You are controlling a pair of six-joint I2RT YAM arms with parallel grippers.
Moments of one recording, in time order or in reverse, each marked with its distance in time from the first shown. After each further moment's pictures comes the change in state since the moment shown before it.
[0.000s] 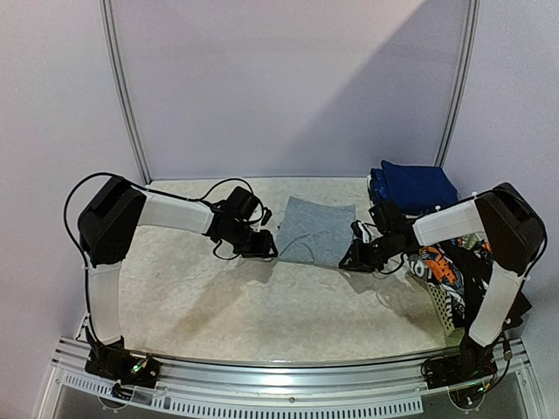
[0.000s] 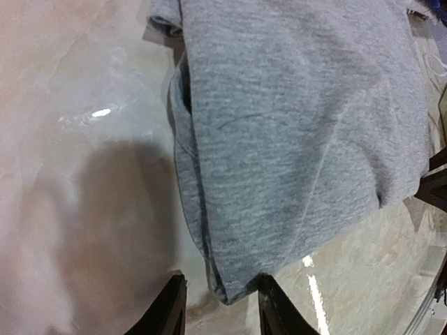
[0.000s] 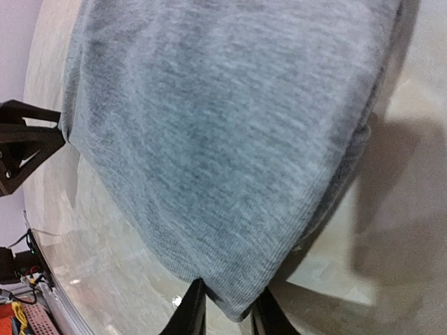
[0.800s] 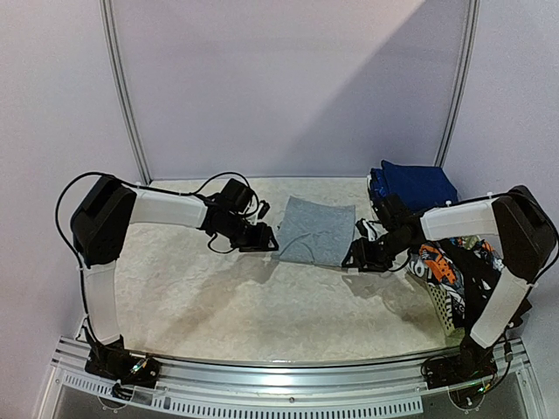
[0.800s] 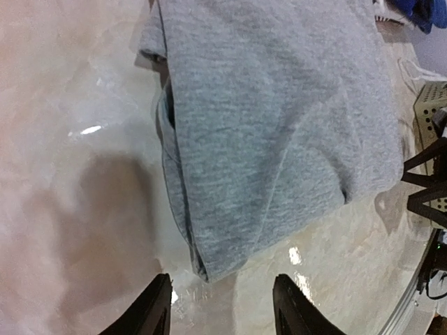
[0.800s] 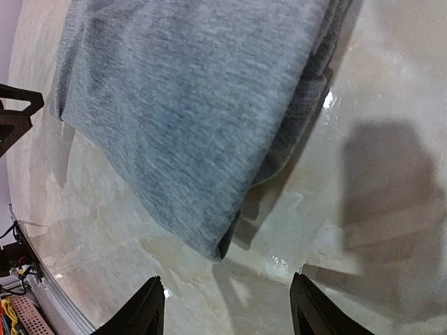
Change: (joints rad) left arm 0.032 -0.043 0.010 -0.026 0.066 0.010; right arm 0.000 -0.090 0.029 -0.201 0.058 -0.056
